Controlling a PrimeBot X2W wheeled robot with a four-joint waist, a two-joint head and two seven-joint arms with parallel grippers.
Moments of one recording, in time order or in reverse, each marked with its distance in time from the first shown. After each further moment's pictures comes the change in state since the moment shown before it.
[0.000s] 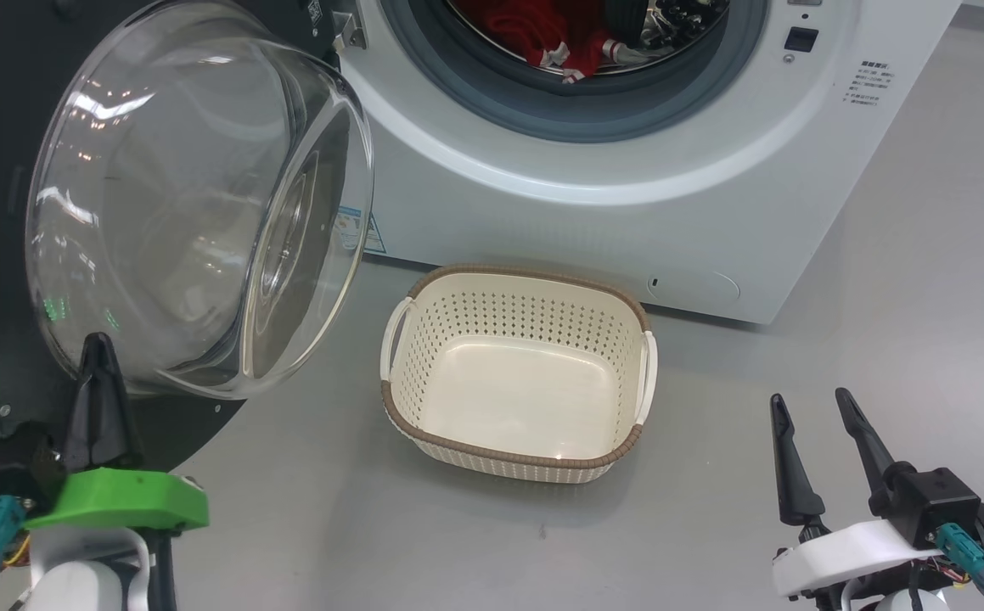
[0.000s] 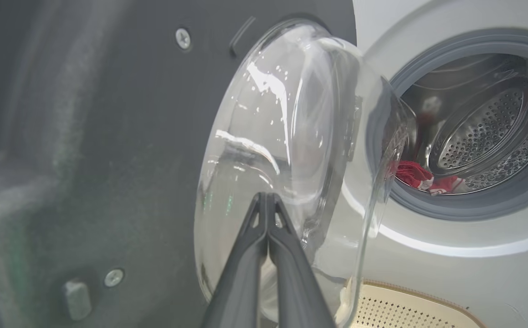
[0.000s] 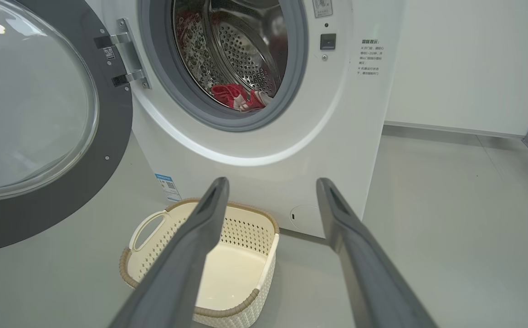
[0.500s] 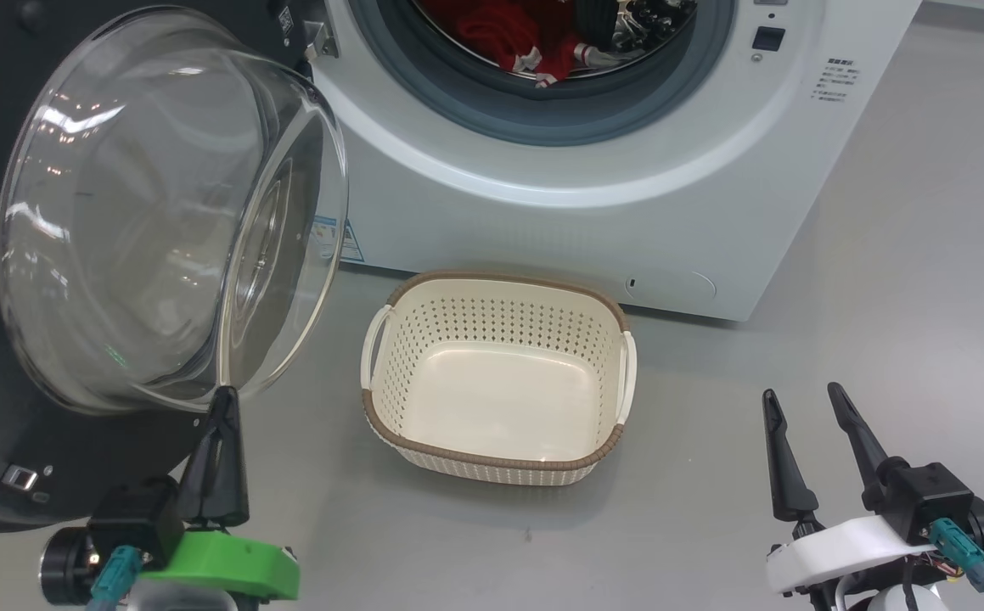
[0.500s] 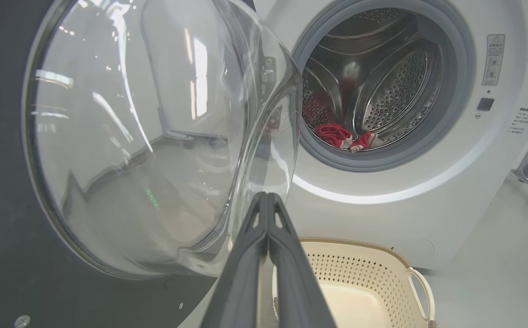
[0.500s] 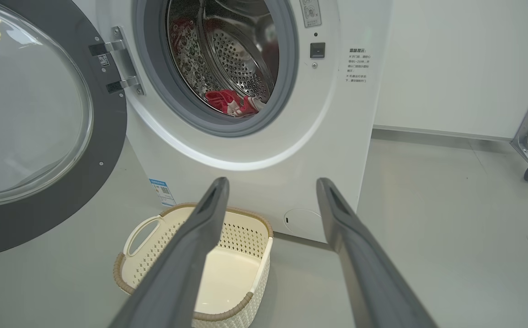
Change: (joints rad) left arm 0.101 -0.023 -0.156 -0.044 0.043 -0.028 -0.026; right arm -0.013 0.000 0.010 0.002 0.000 0.002 0.000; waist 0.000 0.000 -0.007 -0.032
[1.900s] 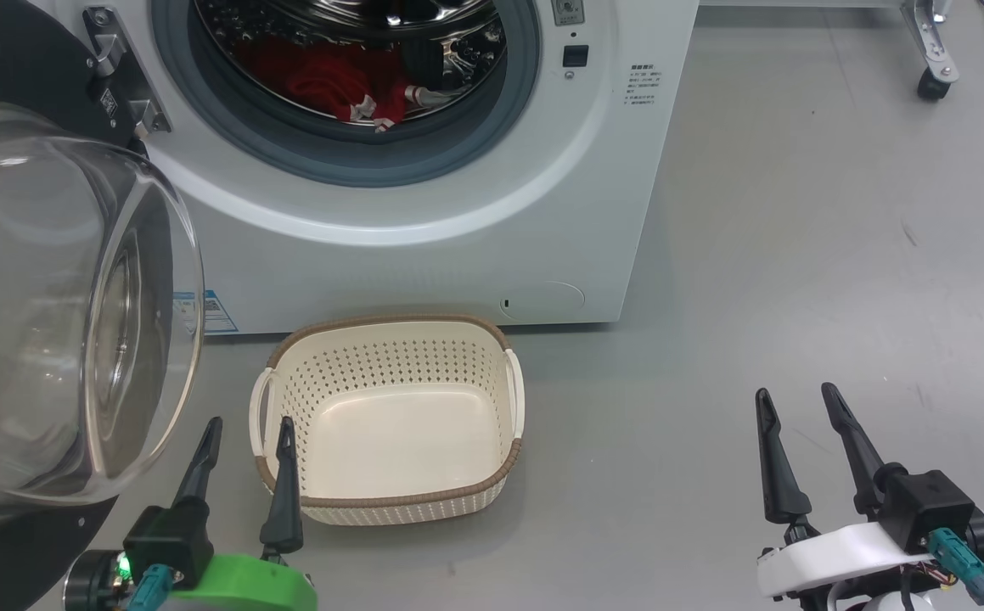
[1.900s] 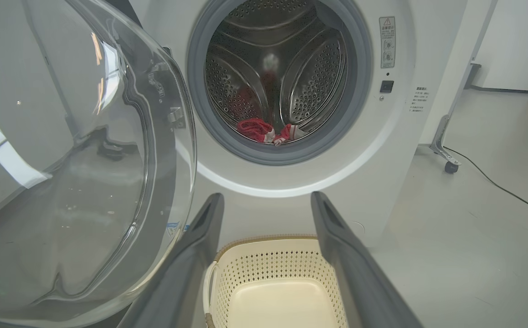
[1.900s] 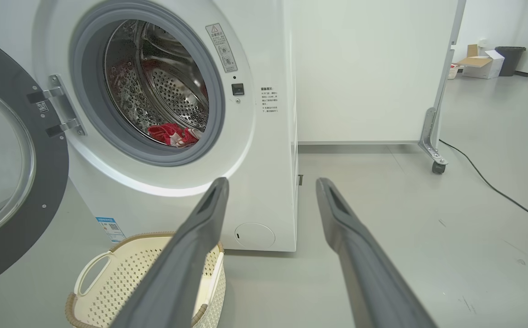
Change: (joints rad) left arm 0.032 -0.007 -0.054 0.044 0.026 0.002 -0.011; right arm 0.027 0.001 0.043 -0.060 0.041 -0.037 0.000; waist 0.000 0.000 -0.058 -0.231
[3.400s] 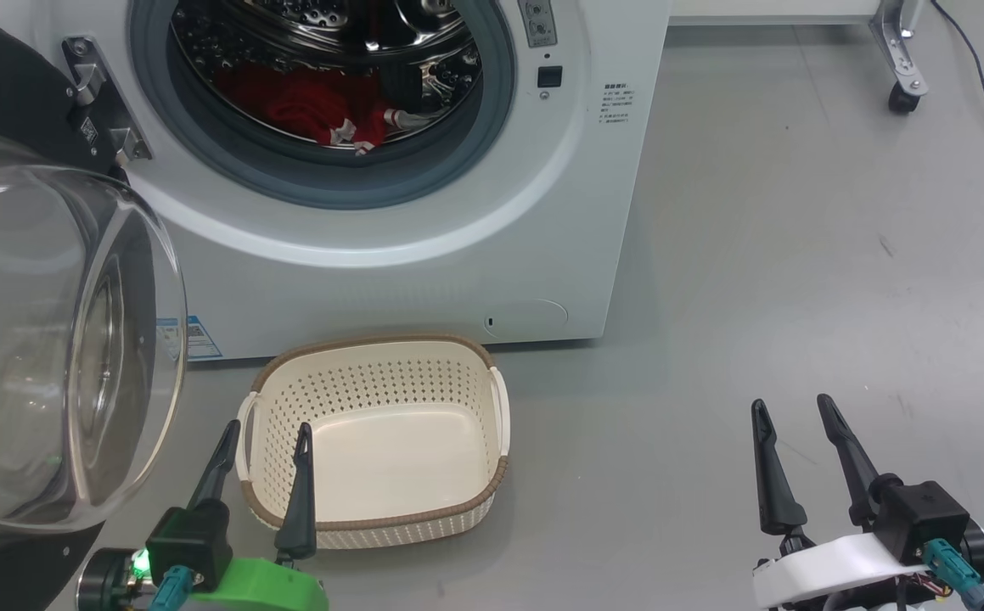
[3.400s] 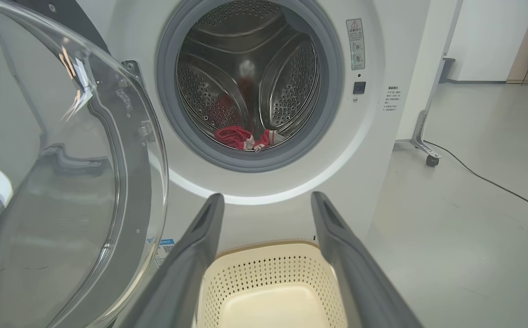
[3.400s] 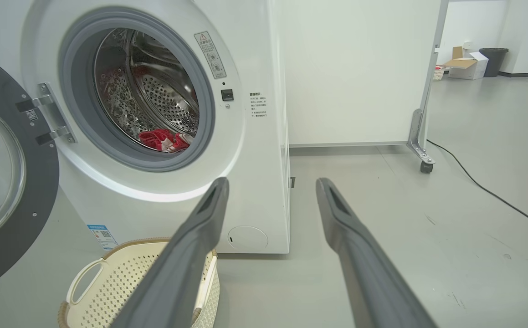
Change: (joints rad) left arm -0.001 0.000 -0.027 0.009 0.039 0.002 0.004; right arm 0.021 0.000 0.016 -0.012 0.012 -0.017 0.000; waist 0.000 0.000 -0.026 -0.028
